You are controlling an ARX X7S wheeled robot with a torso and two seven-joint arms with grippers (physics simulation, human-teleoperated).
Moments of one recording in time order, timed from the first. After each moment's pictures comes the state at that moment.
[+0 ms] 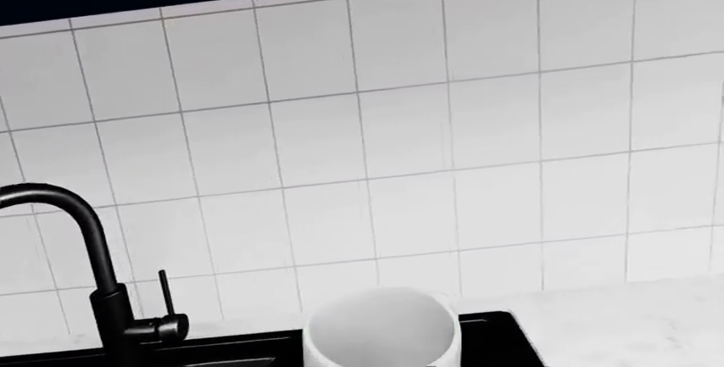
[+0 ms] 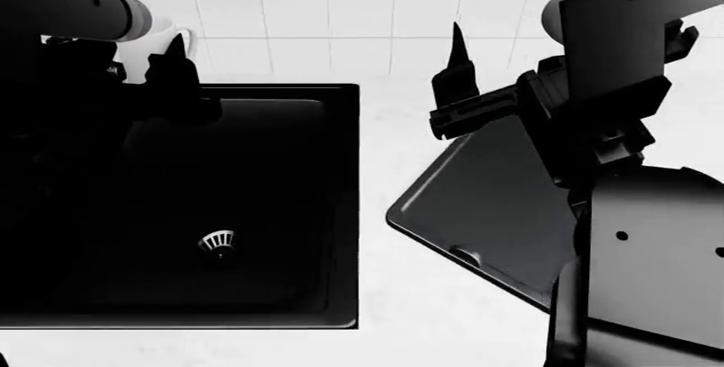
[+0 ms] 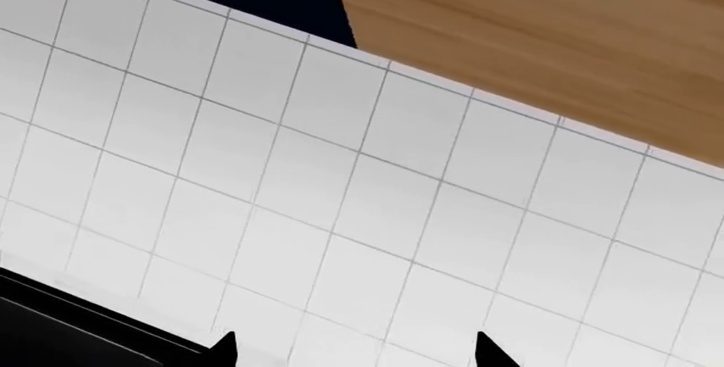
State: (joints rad) left arm -0.99 -0.55 -0.01 0.61 -1.24 -1.31 -0.80; right arm 0.93 0.07 -0.26 -0.79 -0.49 1.38 -0.49
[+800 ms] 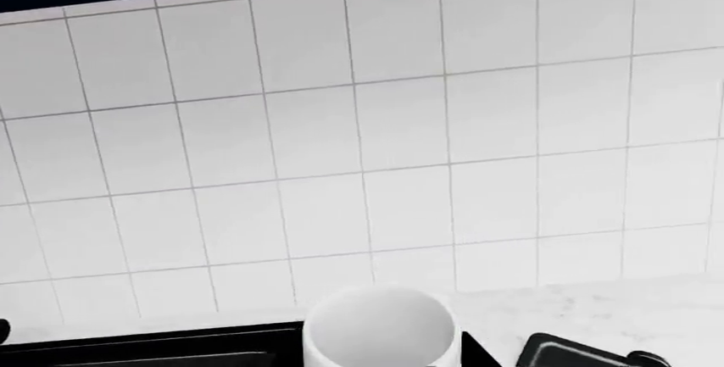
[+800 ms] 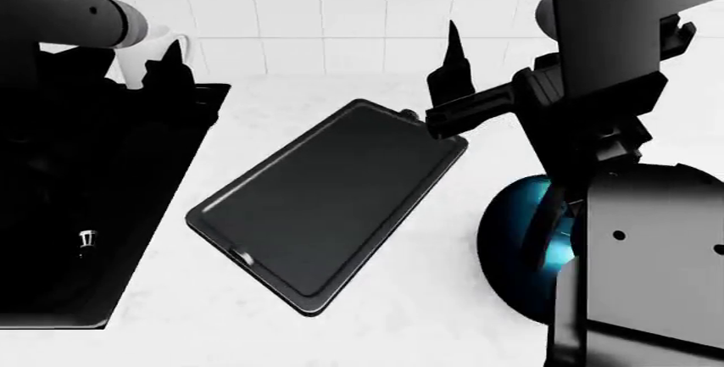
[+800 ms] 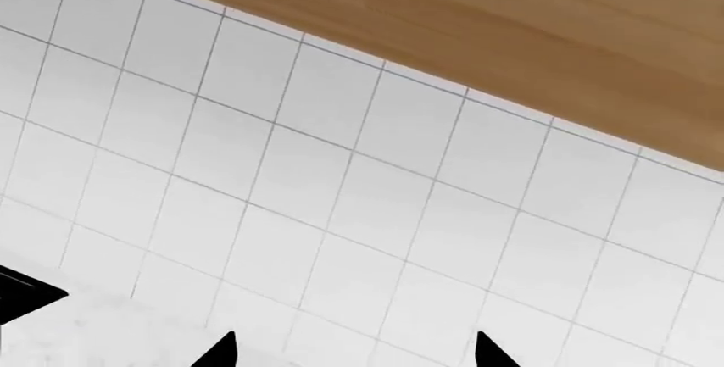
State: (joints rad) left arm -0.96 -0.58 0.00 0.60 -1.23 -1.26 -0.79; right arm 0.95 0.07 -0.28 -0.80 -0.48 1.42 -0.46
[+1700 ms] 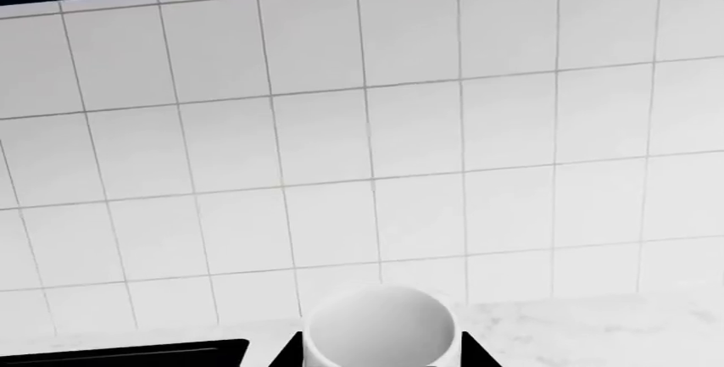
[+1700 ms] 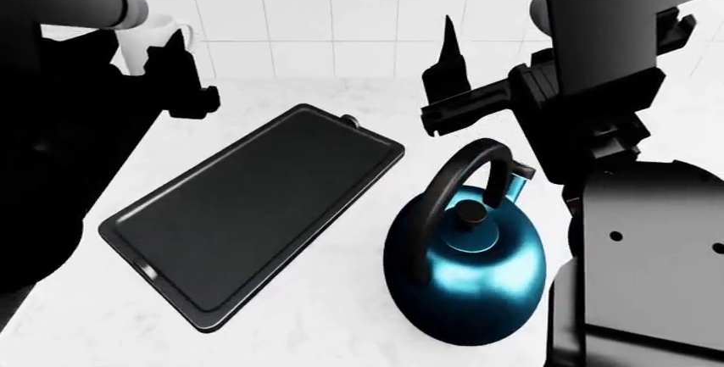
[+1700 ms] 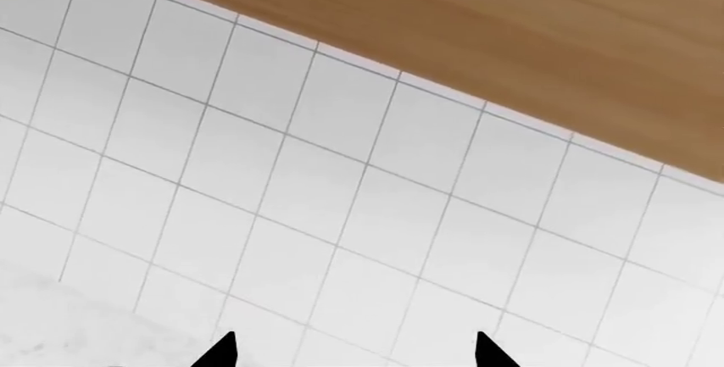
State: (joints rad) left arm -1.00 -0.58 0.04 0.55 -1.23 -1.24 -0.78; right arm 0.97 0.08 -0.31 -0.81 -0.46 1.44 -0.44
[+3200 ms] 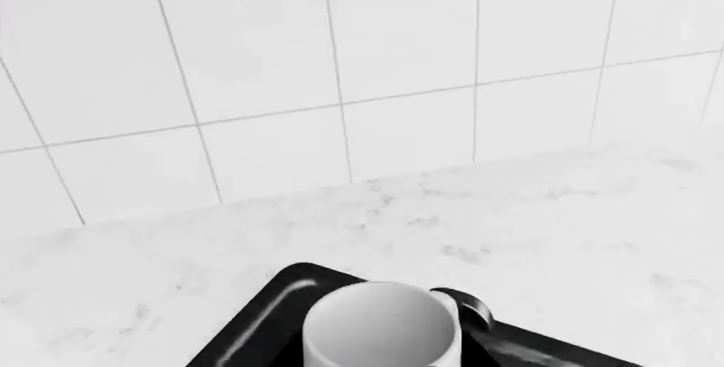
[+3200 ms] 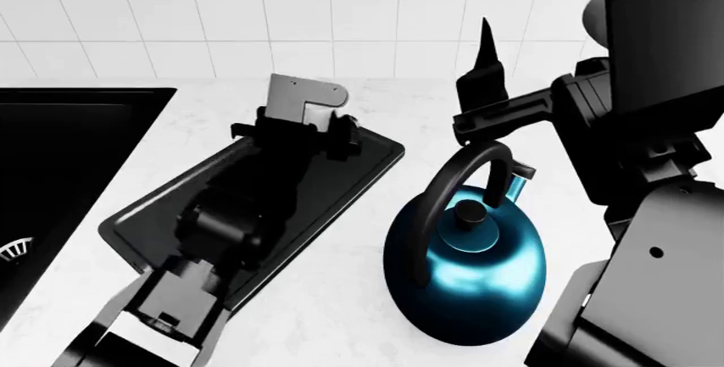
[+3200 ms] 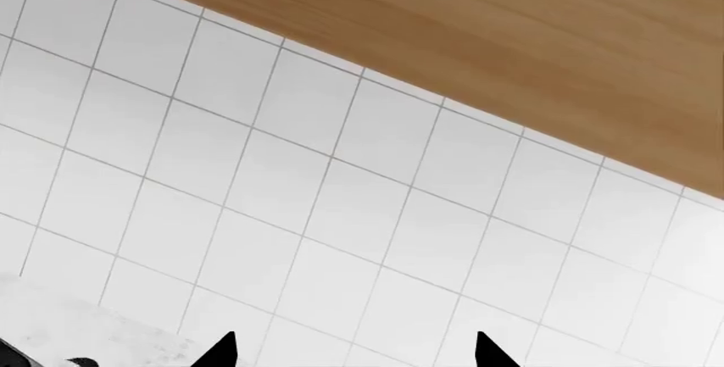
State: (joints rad) left arm -1.09 -0.08 0.62 -0.78 -0.51 -0.31 -0.22; right arm 0.98 0.05 -0.40 -0.85 -0.96 1.51 -0.80
